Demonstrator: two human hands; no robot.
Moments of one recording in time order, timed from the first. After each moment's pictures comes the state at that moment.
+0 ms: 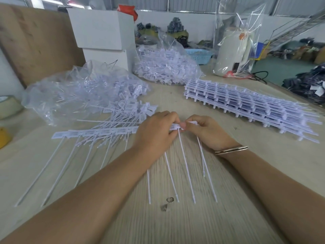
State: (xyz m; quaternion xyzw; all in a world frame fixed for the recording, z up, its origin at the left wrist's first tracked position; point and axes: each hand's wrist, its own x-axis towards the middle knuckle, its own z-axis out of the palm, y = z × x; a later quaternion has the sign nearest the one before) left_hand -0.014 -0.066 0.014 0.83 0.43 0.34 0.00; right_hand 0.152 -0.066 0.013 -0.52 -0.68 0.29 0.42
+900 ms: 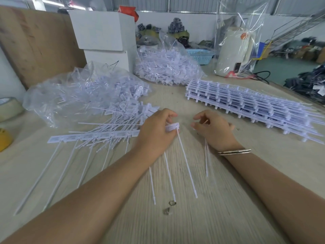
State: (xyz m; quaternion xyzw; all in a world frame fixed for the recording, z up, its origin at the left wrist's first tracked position) left_hand -0.013 -0.053 0.005 0.76 0.46 0.43 0.17; right_hand 0.161 -0.061 0.012 -0.67 -0.64 0.09 0.37
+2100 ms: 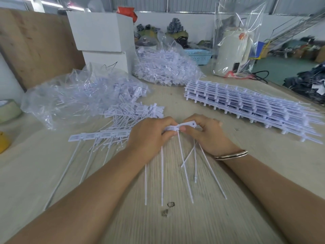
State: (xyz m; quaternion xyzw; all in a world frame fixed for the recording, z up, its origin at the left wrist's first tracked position) left_hand -0.029 -0.052 0.010 0.83 0.44 0.33 0.06; right_hand 0.149 -0.073 0.014 -0.52 -0.74 0.14 0.41
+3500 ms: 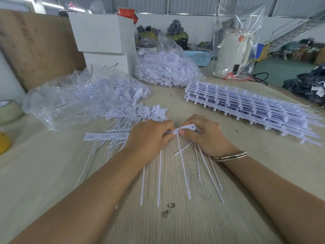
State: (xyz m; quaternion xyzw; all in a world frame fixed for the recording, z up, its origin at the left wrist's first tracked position) left_hand -0.032 -0.057 0.014 0.85 0.45 0.27 -0.01; right_hand 0.149 -0.067 0.010 -0.54 -0.74 0.14 0.39
